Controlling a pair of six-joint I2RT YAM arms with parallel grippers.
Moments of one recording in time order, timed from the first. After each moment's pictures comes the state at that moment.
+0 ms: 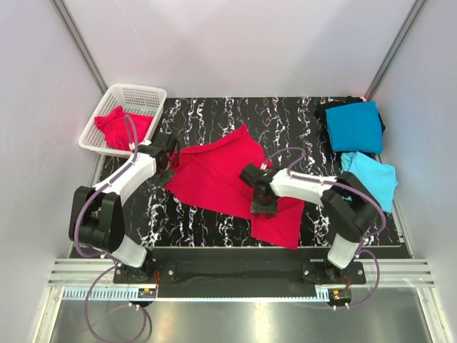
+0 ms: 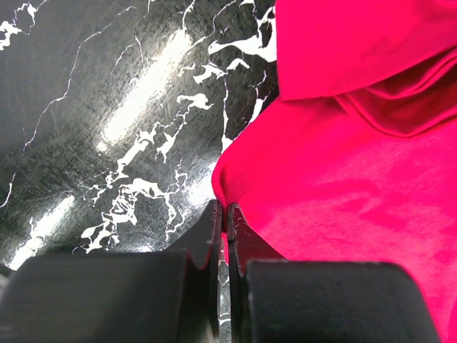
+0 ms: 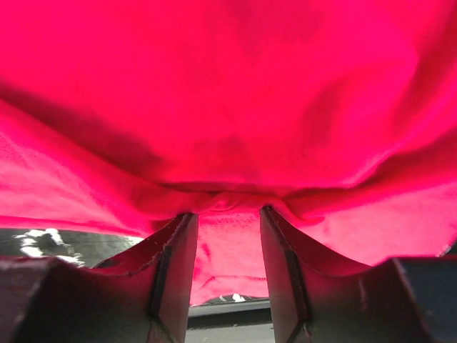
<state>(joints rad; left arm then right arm) -0.25 1.53 1.06 -0.83 -0.40 -0.95 0.83 1.76 1.08 -0.78 0.18 0.98</state>
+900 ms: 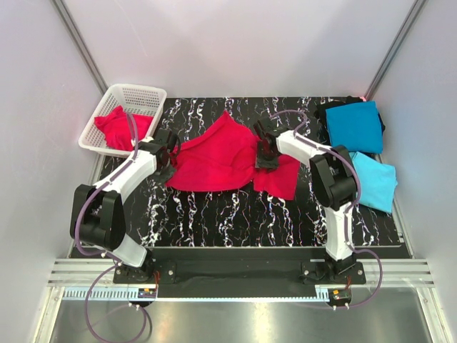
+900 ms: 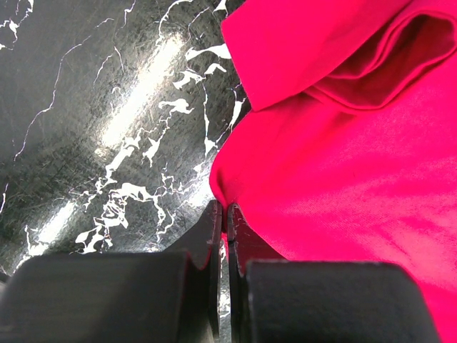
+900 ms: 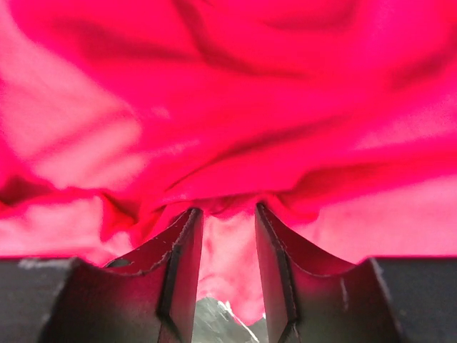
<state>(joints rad) -0.25 1.55 1.10 -0.83 -0.37 -0.91 0.48 2.10 1.57 -0.70 0.05 0.56</state>
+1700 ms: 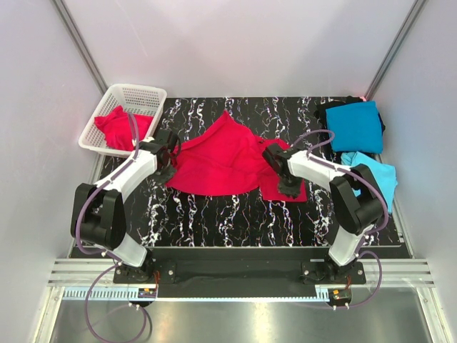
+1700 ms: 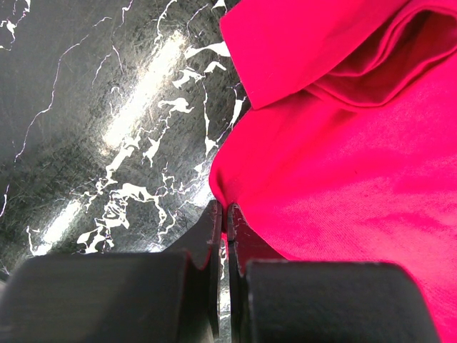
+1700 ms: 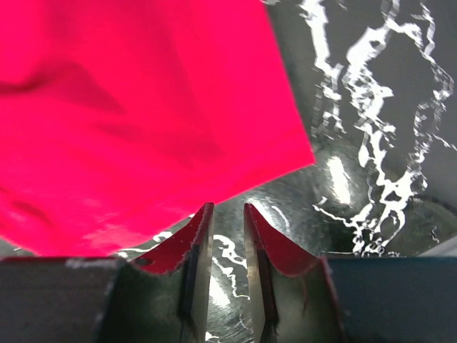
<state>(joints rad) -0.25 1.56 1.10 -0.83 -0.37 -0.90 0.54 1.78 1.18 -0.92 0.42 0.89</state>
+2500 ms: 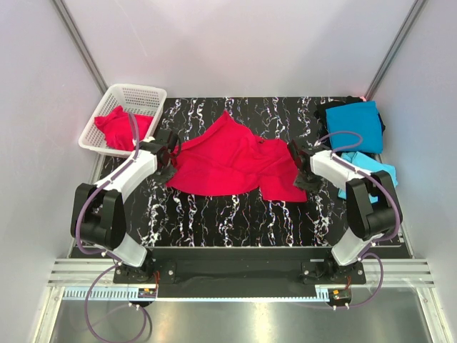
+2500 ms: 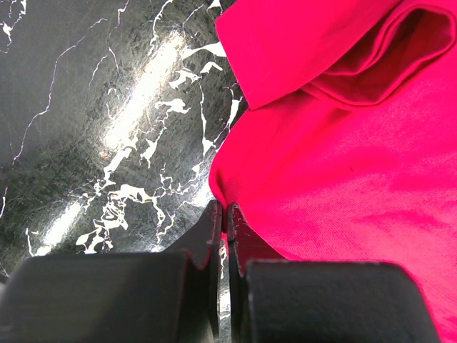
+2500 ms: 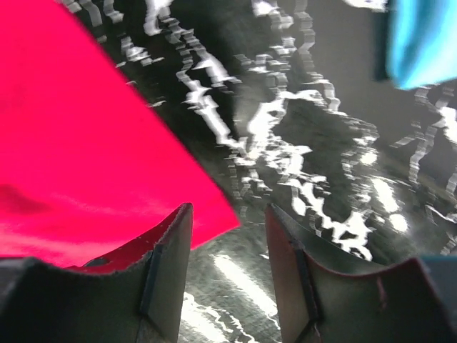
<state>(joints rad) -0.26 1.56 1.10 -0.83 -0.36 -0.89 0.33 1.67 1.07 -0.85 0.44 0.86</state>
